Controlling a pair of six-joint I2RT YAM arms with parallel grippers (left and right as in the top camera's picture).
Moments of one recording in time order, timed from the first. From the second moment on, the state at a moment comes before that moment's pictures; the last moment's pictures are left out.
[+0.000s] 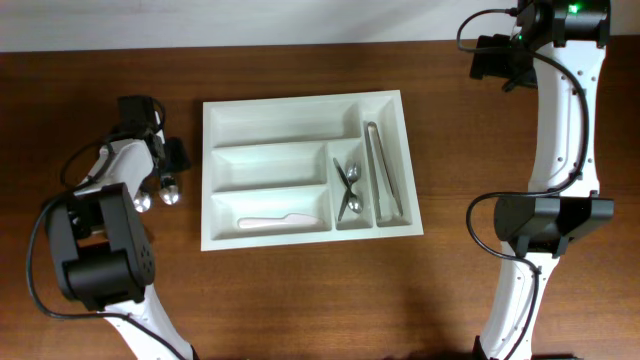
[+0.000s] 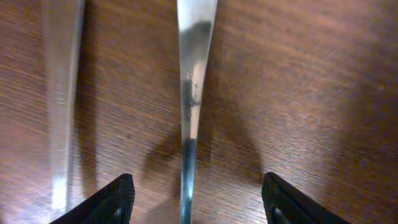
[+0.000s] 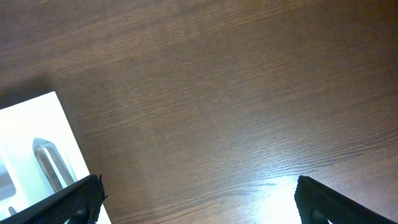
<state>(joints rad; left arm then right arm) 0.18 2.08 1.37 -0.48 -0.11 -0.12 -0.07 2.32 2.73 -1.60 0.16 0.19</state>
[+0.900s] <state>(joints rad) 0.18 2.11 1.43 -0.53 -0.10 -0.13 -0.07 2.32 2.73 -1.60 0.16 0.19</state>
